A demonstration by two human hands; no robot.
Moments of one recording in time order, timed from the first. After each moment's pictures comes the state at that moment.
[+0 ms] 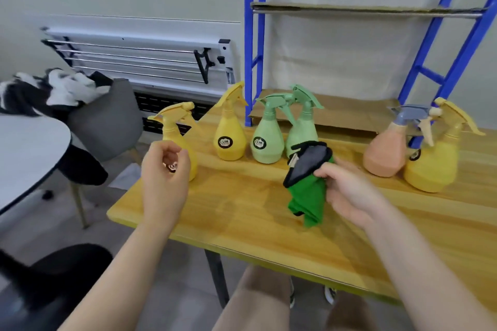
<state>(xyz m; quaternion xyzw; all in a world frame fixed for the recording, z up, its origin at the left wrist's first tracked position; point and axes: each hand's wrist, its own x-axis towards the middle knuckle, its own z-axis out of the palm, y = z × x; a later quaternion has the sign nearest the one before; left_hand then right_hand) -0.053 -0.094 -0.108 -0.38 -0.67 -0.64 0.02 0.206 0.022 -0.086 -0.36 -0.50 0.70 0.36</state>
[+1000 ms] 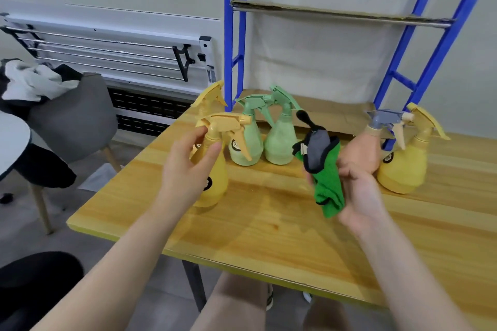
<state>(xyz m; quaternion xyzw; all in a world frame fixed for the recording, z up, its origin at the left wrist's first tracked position) -0.017 -0.054 -0.093 -0.50 -0.65 -0.57 -0.08 0.239 0.030 -0.087 -0.29 -0.31 0.77 0.47</state>
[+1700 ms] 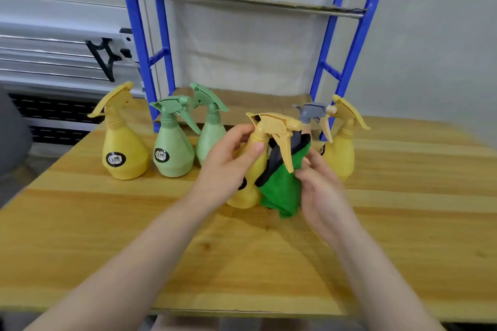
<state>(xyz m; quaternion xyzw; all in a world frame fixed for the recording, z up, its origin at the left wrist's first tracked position) 0.124 0.042 -0.077 -0.63 -0.47 -0.55 -0.27 0.296 0.052 -0.096 -0.29 -0.47 0.63 0.55</state>
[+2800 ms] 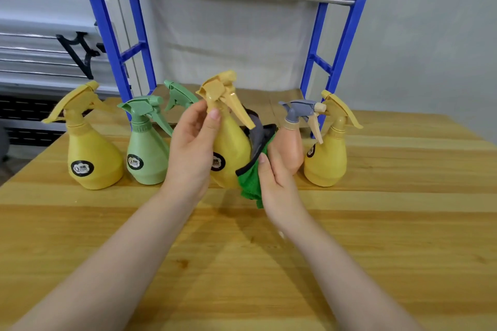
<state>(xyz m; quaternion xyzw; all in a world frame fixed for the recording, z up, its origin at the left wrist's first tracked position) 0.130 0.081 -0.069 -0.44 -0.39 -0.73 -0.35 0.267 0.073 -0.104 -0.37 -0.68 0.40 0.49</state>
